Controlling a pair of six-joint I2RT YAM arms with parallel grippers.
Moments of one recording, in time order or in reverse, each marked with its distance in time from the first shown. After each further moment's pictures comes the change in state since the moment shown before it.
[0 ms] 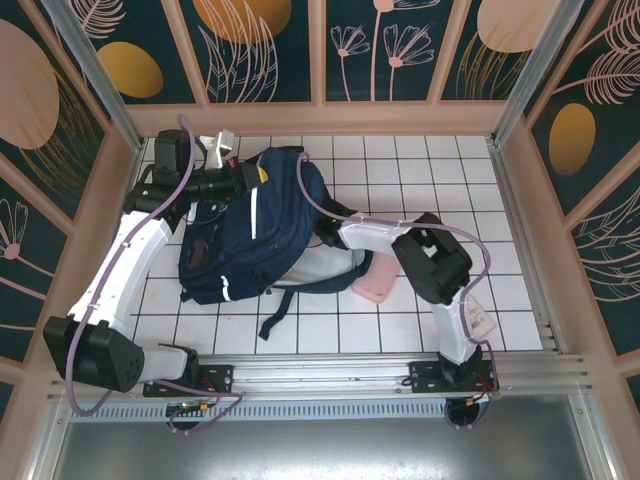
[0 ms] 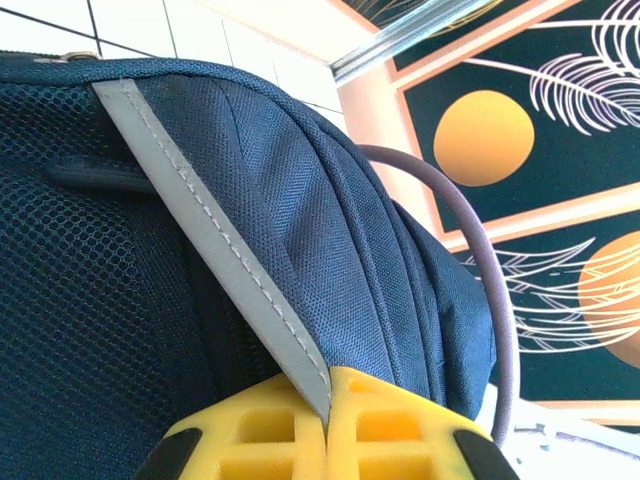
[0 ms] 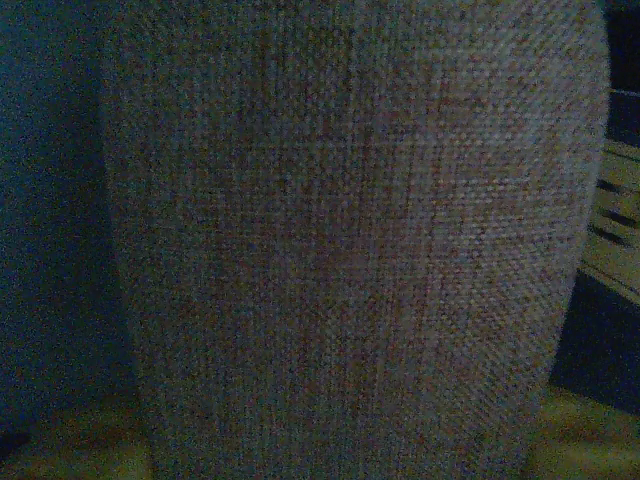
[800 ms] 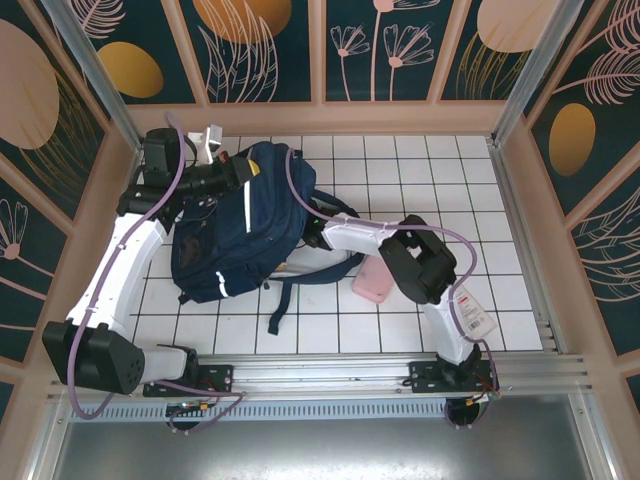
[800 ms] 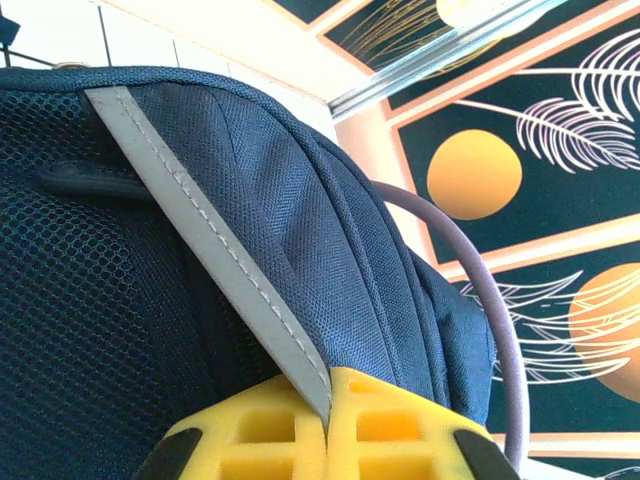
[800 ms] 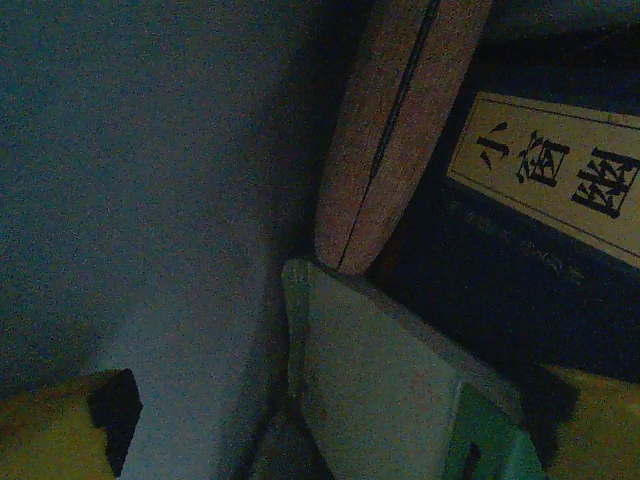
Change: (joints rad) left arm 0.050 -0.023 -0.018 0.054 0.006 -0.035; right arm 0.057 0.032 0.088 -0.087 0.106 -0.117
